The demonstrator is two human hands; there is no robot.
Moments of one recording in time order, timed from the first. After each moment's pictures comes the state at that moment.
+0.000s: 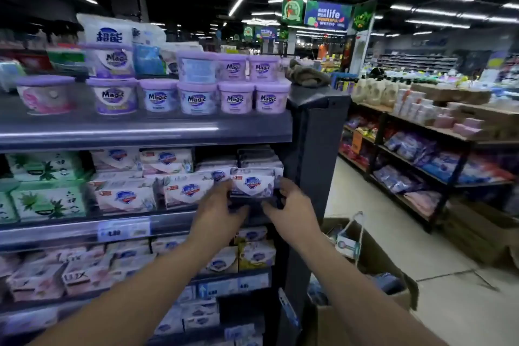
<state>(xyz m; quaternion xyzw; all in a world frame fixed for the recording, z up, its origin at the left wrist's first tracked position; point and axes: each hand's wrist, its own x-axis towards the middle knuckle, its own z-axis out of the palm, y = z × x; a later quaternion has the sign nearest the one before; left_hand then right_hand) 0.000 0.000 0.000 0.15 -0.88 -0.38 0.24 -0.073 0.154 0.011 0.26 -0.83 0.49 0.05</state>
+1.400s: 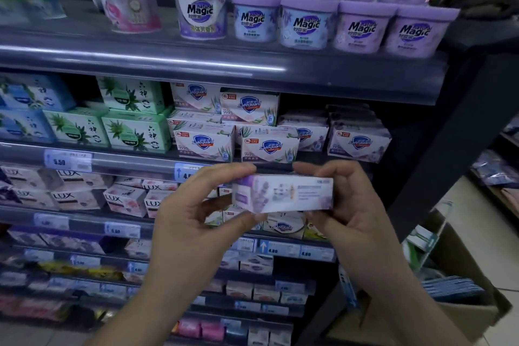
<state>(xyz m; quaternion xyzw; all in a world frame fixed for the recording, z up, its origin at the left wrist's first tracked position) 0.144 -0.028 0.009 0.12 -0.74 -0.50 0.43 -0.017 0.124 -0.003 0.45 -0.58 0.65 -0.16</state>
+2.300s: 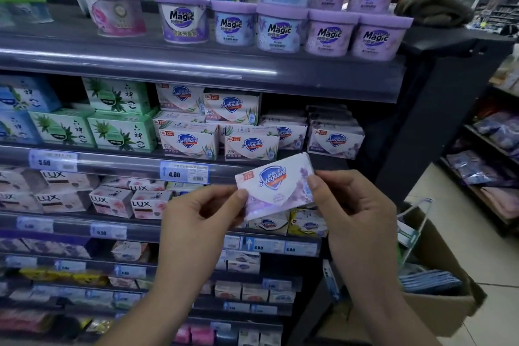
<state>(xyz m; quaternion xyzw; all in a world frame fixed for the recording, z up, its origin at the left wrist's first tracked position) 0.125 -0.002 -0.003 0.25 -0.65 -0.60 0.39 0.006 0.147 0.011 0.28 -0.68 0.67 0.05</state>
